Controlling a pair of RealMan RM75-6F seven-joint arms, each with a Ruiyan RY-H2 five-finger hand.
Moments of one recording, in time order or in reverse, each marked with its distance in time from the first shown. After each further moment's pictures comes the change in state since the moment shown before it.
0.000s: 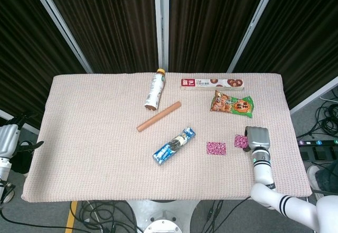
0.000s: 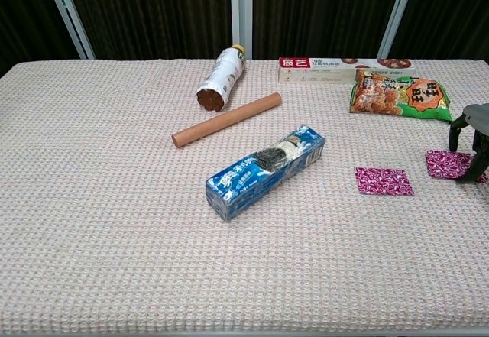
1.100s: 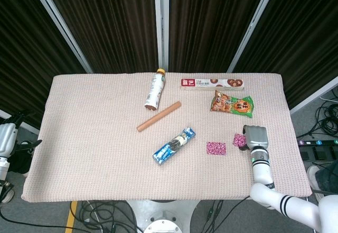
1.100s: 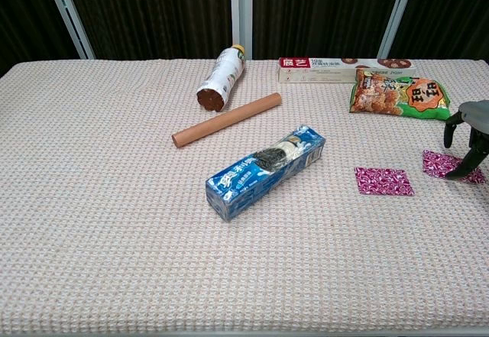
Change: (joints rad) left arm 0.001 0.012 -0.009 -0.009 -0.004 0.007 -0.002; right arm 0.006 0.027 0.013 -0.065 -0.015 0.019 -0.022
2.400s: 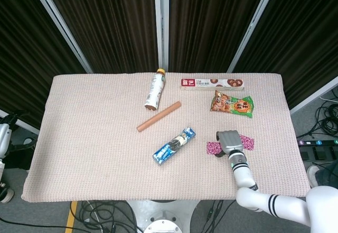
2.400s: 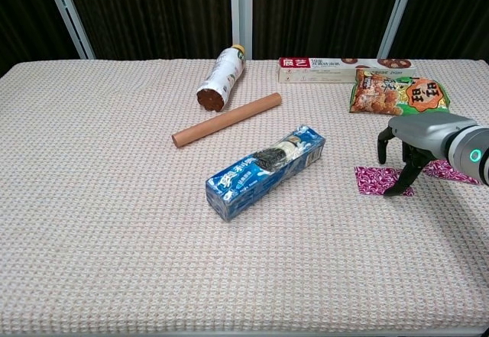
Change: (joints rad) left arm 0.015 0.007 -0.007 0.011 -0.015 0.000 -0.024; right arm 0.101 -0.046 -0.055 -0.123 0.014 -0.029 -0.061
